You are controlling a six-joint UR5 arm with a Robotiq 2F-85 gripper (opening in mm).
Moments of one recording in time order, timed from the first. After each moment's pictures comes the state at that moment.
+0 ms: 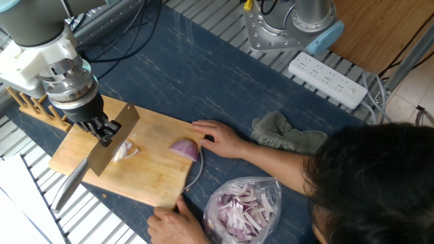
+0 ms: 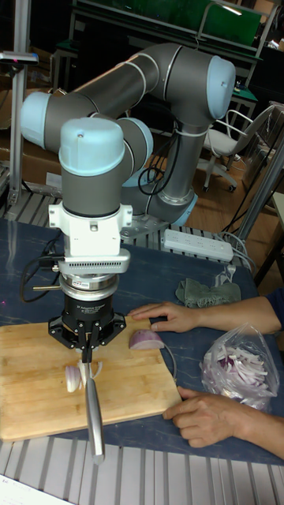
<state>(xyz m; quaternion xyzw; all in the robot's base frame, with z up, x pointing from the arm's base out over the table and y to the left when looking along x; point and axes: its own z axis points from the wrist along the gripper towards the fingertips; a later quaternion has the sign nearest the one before) 0.672 -0.058 0.088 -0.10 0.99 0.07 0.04</state>
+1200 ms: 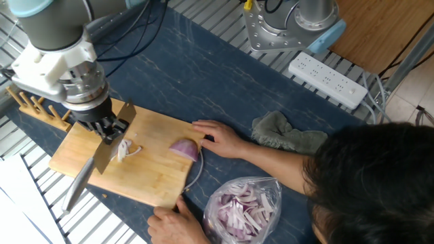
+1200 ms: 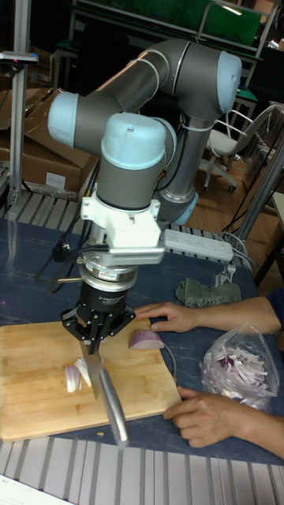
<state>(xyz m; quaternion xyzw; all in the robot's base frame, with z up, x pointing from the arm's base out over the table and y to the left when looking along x) 0.657 -0.049 0.098 -0.21 0.98 0.01 0.04</state>
